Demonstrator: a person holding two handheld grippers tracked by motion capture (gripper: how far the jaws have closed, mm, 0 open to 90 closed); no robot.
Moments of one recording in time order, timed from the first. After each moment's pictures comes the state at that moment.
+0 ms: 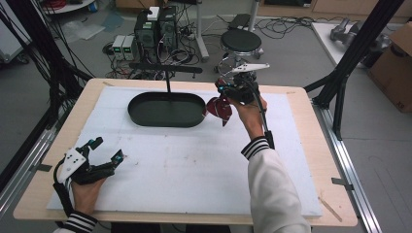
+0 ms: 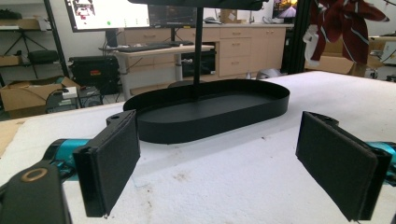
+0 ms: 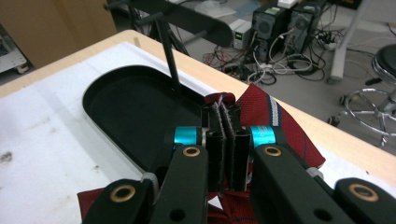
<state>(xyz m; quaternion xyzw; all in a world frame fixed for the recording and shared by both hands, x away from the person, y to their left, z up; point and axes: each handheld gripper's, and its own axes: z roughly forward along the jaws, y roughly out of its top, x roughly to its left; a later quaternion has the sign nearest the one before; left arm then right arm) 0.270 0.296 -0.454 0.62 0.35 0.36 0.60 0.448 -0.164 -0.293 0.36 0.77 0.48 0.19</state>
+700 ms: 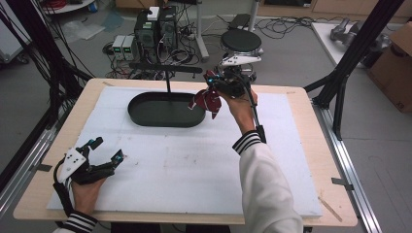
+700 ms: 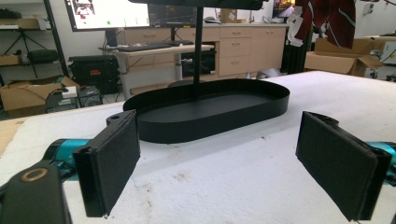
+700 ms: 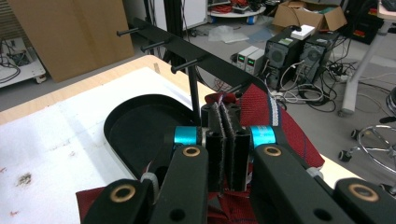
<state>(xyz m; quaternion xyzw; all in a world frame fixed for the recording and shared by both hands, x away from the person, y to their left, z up) 0.270 0.296 -0.454 0.62 0.35 0.36 0.60 0.450 -0.137 -0.275 0.32 0.77 0.51 0.20</state>
